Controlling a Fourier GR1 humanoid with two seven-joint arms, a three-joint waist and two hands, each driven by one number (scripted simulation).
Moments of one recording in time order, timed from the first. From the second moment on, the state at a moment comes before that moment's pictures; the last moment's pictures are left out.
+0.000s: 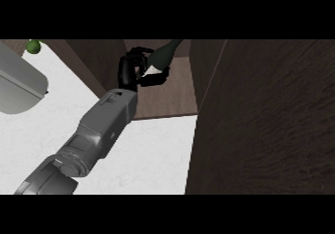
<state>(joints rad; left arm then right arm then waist) -1.14 0.03 -0.21 -0.04 0.52 0.58 -0.71 -0.62 -0.20 -0.01 -2.41 -0.16 -0.10 0.94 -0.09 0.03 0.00</state>
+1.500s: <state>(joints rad) -0.92 0.01 -0.10 -0.11 0.70 0.29 -0.77 -0.64 -0.15 0.04 -2.40 -0.18 -0.10 0.92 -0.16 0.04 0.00</state>
